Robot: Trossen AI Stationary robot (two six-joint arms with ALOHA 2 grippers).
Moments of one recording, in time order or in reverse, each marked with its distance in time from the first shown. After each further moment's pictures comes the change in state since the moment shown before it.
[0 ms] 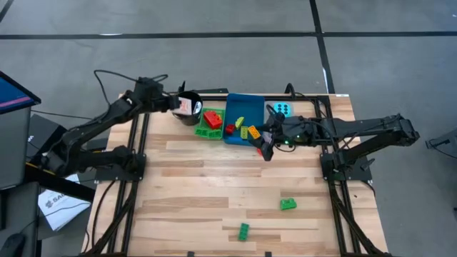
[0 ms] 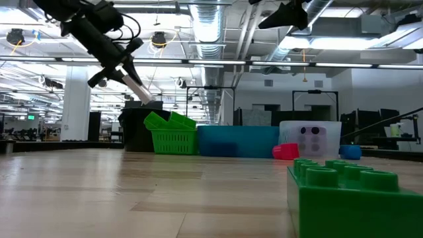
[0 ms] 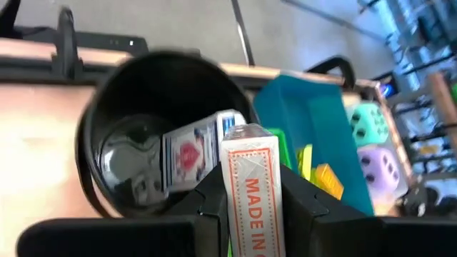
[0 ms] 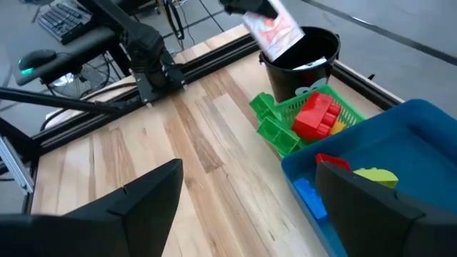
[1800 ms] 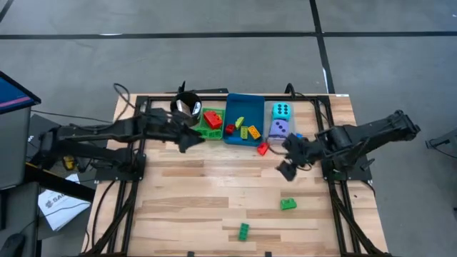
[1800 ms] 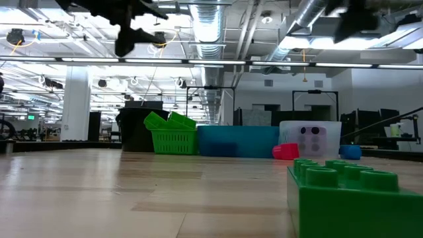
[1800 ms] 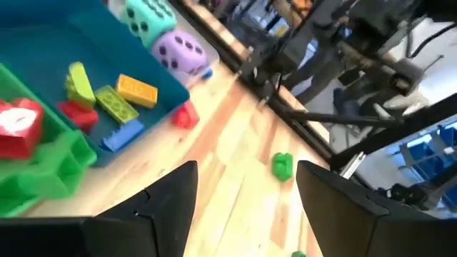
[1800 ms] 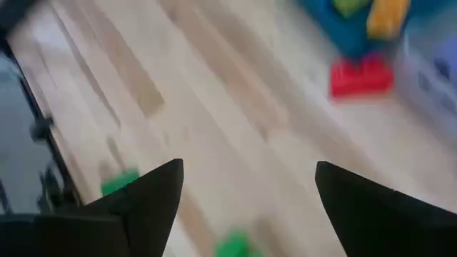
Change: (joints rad) left arm -0.696 -0.079 0.001 0.200 -0.060 0.023; right arm 0.221 -0.045 0.047 -0.609 -0.127 0.508
